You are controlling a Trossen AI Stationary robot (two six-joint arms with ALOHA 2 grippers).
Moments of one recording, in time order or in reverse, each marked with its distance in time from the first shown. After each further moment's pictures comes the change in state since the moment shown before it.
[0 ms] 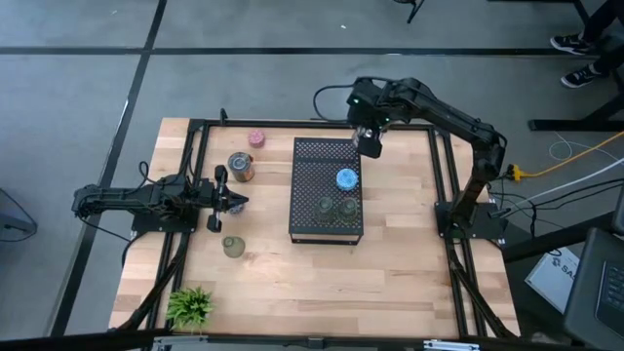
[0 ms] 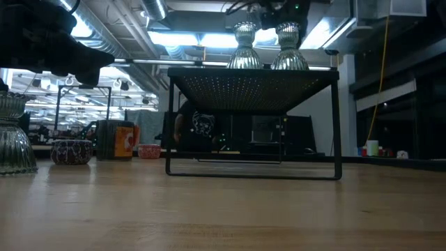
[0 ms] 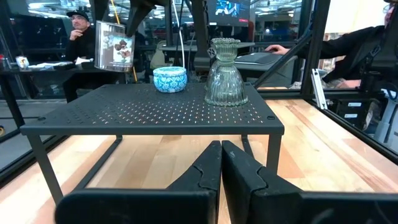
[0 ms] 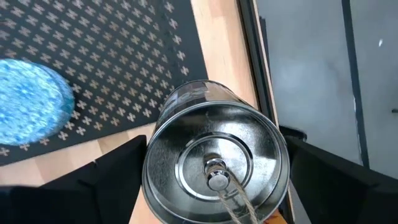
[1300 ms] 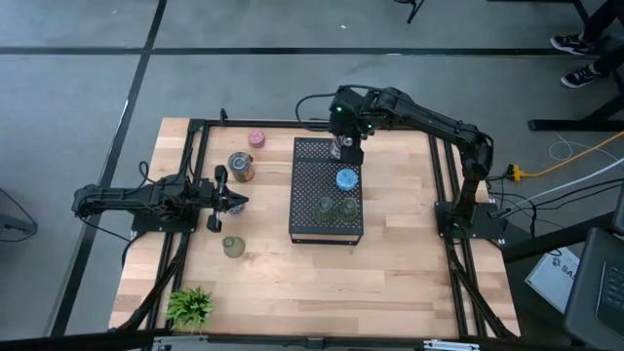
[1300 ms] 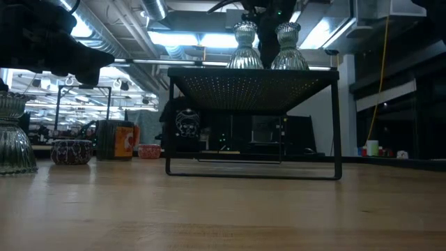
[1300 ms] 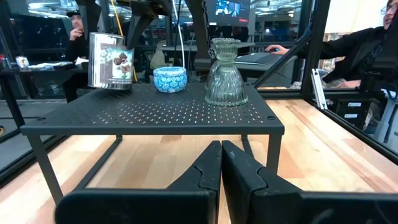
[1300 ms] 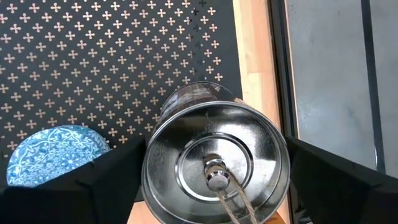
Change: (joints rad) left arm 0.000 0.000 0.000 0.000 0.000 0.000; right arm 0.057 0.083 0.000 0.166 -0.103 -0.059
